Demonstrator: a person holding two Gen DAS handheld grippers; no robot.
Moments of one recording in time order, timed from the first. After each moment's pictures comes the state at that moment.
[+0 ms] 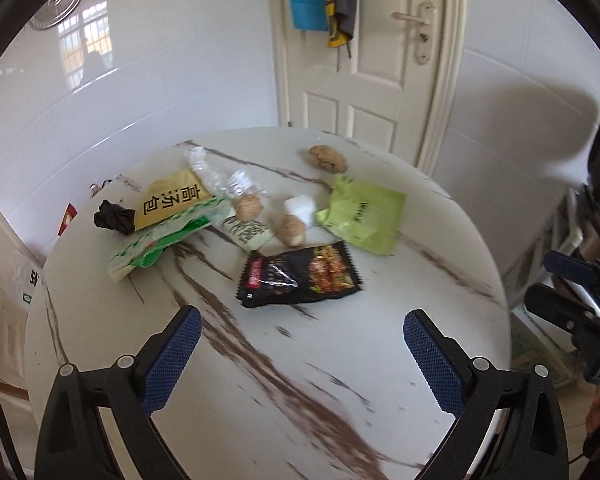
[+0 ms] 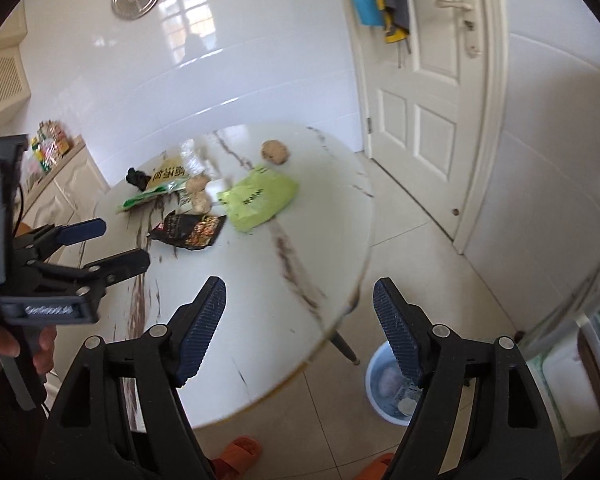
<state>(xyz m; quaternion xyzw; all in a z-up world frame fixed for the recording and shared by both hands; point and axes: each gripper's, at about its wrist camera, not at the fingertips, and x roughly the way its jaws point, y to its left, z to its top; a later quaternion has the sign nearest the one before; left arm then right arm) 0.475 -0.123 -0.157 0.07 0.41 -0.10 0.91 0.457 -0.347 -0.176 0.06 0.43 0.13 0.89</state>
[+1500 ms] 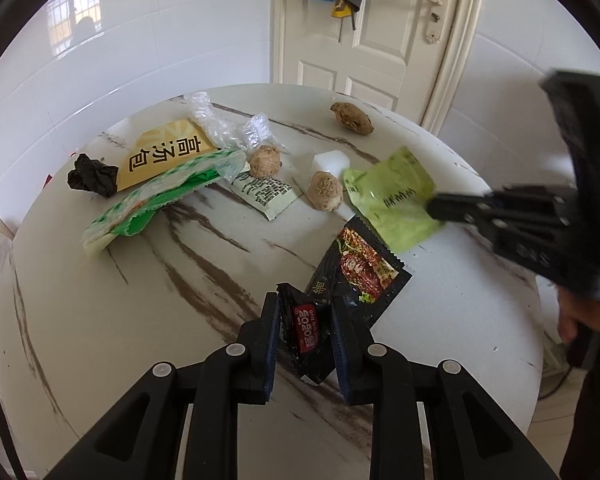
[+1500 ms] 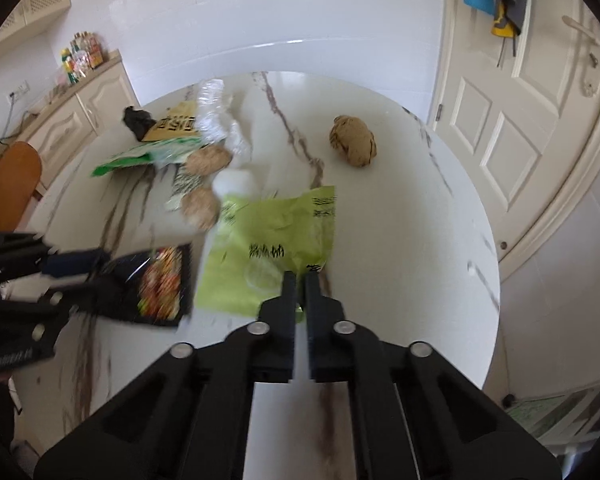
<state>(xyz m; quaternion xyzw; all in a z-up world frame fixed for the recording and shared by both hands) 0.524 -0.093 -0.181 0.04 0.46 -0.12 0.88 0.576 -0.278 -0.232 -0.05 0.48 0.24 0.84</state>
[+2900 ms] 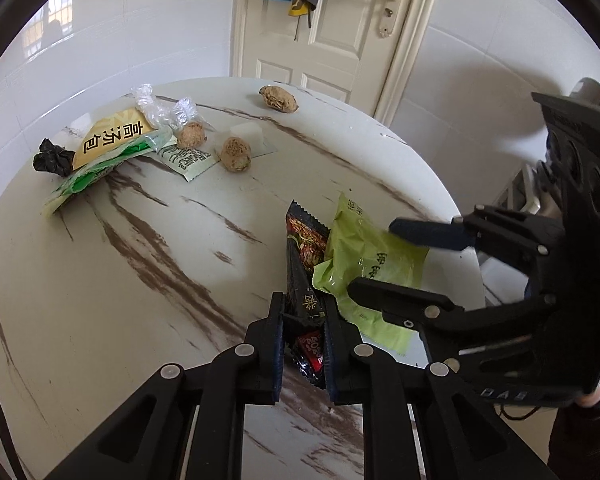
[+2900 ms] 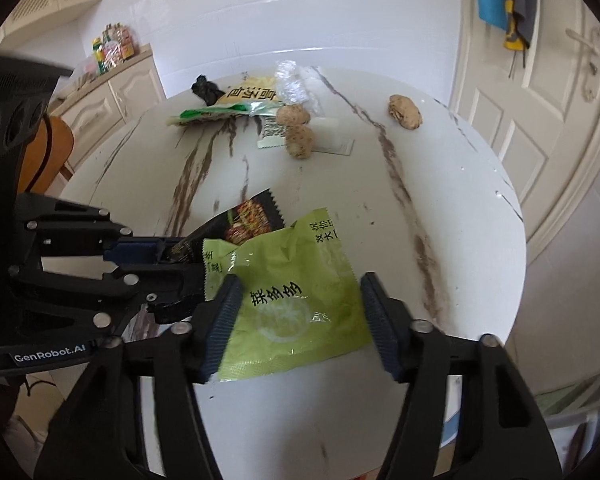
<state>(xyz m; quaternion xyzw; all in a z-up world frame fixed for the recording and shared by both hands) 0.471 -0.121 -0.186 0.02 0.45 -0.18 0.87 0.485 -0.253 -0.226 -0.07 0.46 0.27 0.85</state>
